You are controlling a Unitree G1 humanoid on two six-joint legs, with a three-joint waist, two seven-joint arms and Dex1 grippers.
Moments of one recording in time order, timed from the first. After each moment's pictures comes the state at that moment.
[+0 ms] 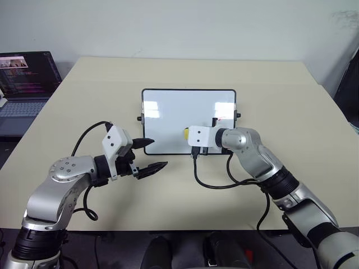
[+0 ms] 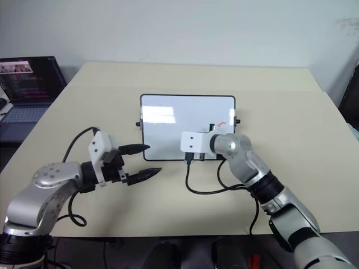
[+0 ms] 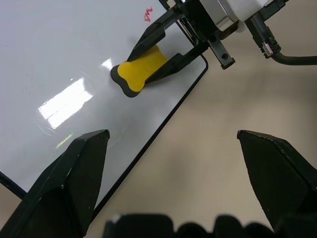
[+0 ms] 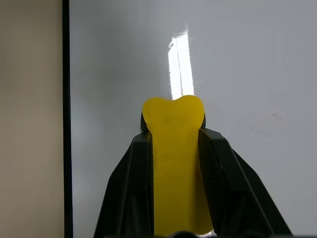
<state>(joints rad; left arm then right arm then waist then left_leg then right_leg) -0.17 0.76 0.11 -0.36 -0.50 0.53 -0.91 -0.79 -0.34 0.51 0.11 -0.44 0.30 0.76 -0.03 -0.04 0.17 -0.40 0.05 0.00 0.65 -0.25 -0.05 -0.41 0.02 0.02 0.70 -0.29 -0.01</state>
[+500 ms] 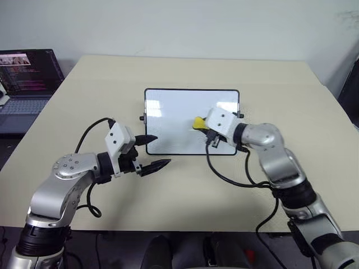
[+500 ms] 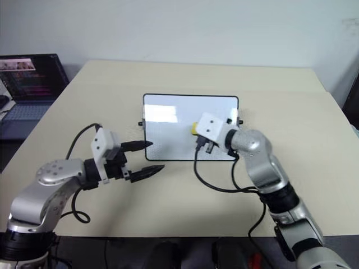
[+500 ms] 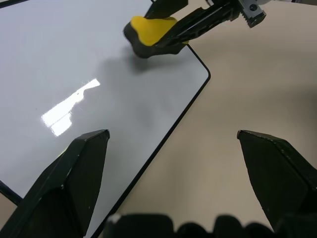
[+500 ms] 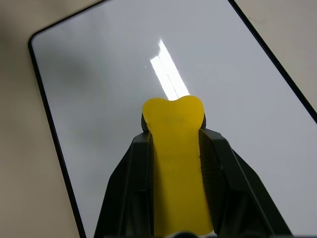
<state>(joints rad) -0.23 0.74 0.08 -0.36 -0.49 0.52 -0.90 -0.63 -0.41 0.27 -0.24 -0.25 0.61 0.78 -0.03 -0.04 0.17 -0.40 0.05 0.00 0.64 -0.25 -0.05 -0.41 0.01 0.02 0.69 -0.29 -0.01</state>
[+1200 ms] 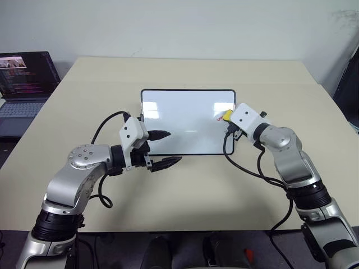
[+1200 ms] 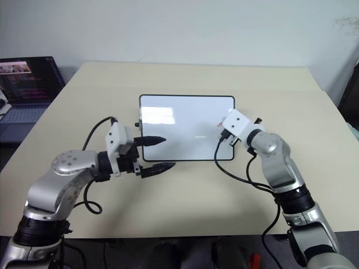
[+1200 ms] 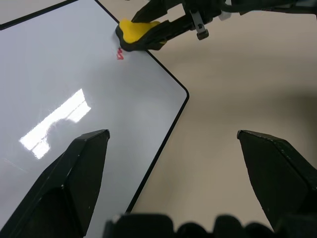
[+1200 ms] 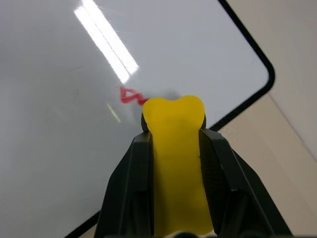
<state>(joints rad) -0.33 0.70 0.00 -0.31 -0.47 0.50 -0.95 -0.60 -0.47 0.24 -0.10 -0.30 0.54 0.59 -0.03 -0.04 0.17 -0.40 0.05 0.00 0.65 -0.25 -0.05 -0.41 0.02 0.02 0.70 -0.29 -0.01</state>
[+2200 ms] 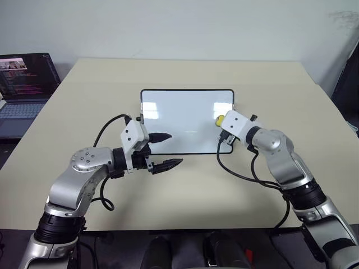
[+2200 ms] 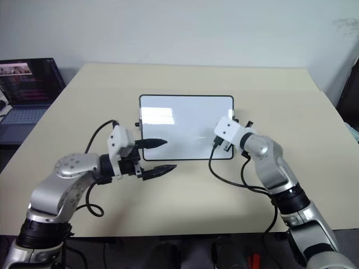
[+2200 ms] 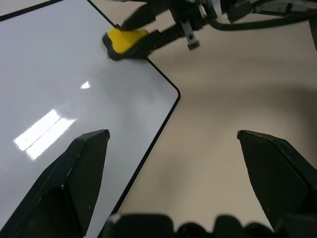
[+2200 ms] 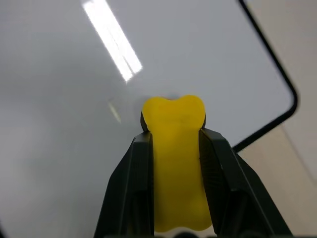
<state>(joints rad) -0.31 0.68 0.00 -0.31 -0.46 0.49 -0.95 -0.65 -0.47 0.29 -0.03 -0.33 0.48 0.53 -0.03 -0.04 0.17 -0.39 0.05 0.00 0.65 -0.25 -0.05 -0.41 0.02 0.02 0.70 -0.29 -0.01</state>
